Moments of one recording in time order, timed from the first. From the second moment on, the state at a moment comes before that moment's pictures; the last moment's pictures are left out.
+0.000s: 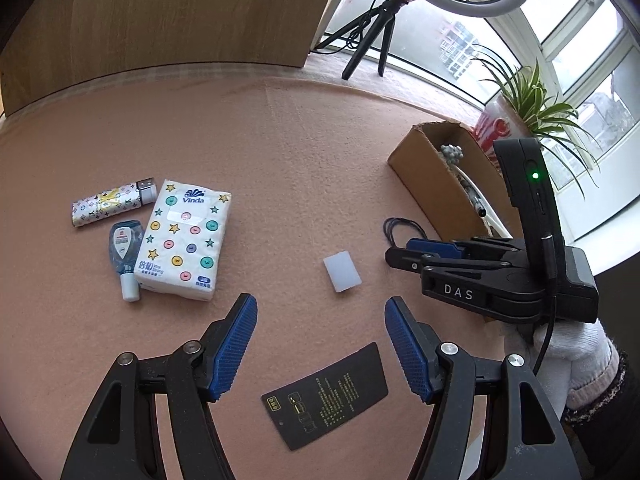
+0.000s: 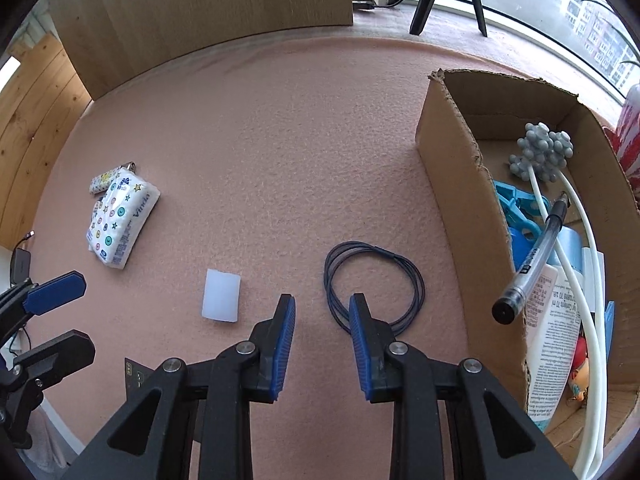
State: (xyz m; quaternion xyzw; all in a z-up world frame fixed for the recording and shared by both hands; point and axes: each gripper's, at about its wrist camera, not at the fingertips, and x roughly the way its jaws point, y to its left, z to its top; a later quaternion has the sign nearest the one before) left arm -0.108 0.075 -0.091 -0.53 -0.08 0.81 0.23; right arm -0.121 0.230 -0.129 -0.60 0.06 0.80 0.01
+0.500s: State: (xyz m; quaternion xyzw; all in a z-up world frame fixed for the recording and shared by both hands) left arm -0.126 0.127 -0.111 -0.55 -0.05 0.80 0.23; right arm -0.106 0.249 -0.135 -0.59 0.08 0.81 0.00
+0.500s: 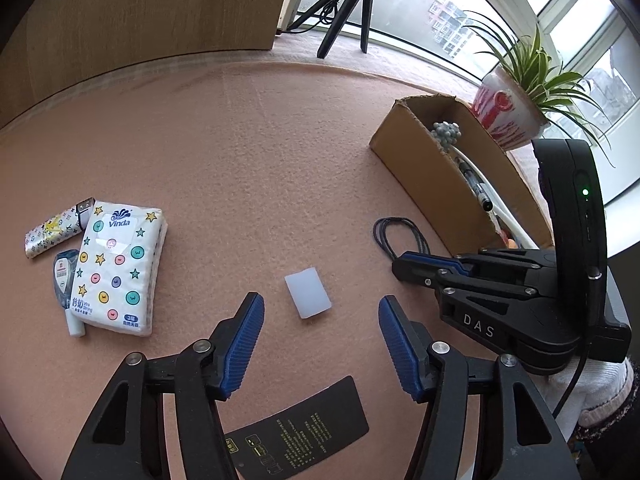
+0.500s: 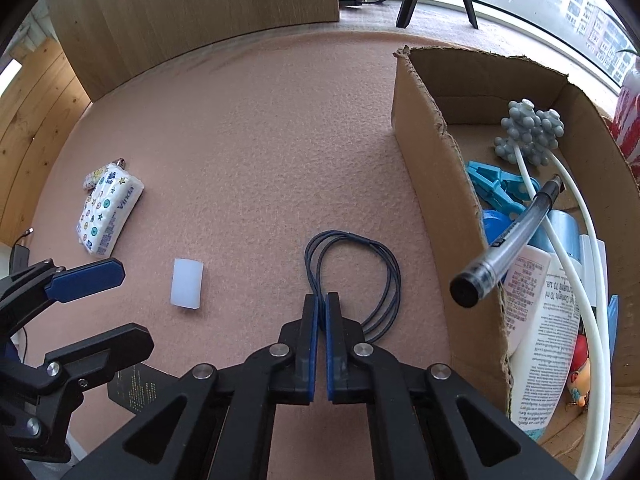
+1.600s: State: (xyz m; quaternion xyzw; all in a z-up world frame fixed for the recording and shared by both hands) left arm -0.121 0.126 -0.105 -0.54 -0.07 0.82 0.20; right arm -0.034 0.280 -0.086 -0.52 0.19 0.83 -0.03
